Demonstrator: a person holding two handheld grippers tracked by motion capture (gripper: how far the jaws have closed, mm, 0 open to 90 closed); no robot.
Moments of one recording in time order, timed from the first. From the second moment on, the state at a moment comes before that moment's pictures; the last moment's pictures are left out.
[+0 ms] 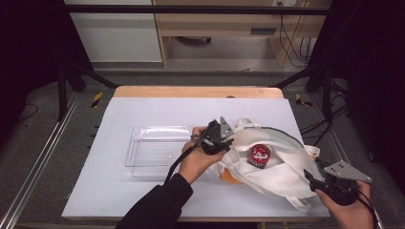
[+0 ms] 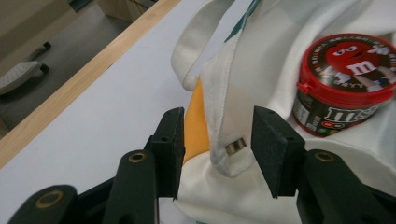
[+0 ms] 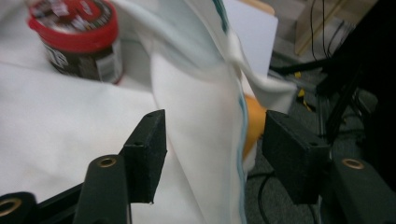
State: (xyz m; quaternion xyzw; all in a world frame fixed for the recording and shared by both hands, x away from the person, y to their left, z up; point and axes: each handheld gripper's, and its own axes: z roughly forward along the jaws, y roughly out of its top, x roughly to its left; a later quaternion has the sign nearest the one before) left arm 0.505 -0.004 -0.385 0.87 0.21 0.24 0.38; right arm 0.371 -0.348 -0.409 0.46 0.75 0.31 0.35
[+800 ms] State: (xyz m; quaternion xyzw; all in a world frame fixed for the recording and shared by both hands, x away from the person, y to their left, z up) left arm 0.443 -0.012 -0.394 0.87 0.19 0.19 0.41; right arm 0.462 -0.295 -0.366 0.38 0.80 0.33 0.31
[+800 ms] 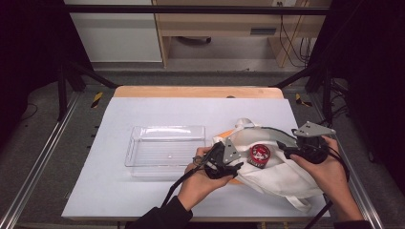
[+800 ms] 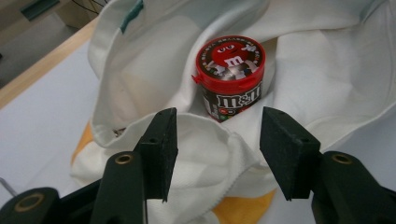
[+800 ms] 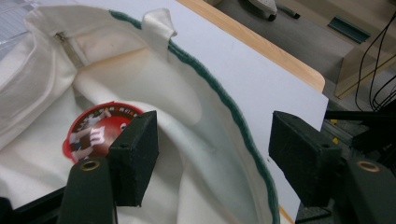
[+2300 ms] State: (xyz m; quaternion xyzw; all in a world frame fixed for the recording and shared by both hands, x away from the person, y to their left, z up) left arm 0.442 -0.019 -0.428 0.90 0.17 0.15 0.38; right arm 0.516 -0.295 -0.387 0.37 0.85 0.29 0.25
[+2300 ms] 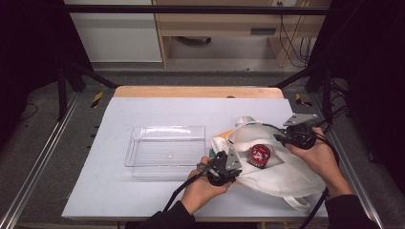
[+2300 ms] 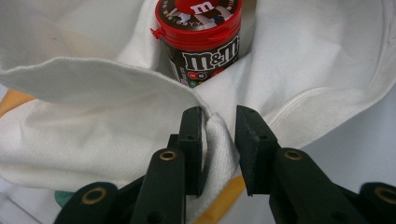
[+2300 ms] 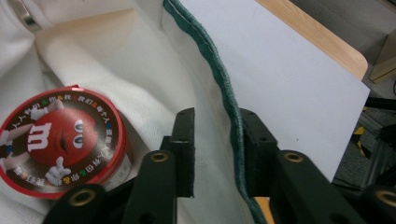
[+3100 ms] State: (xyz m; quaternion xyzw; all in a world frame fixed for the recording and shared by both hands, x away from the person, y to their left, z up) left arm 0.435 -0.013 -0.427 0.89 0.16 0.15 0.39; right arm 0.544 -0.294 -0.398 0.40 0.83 0.21 0.32
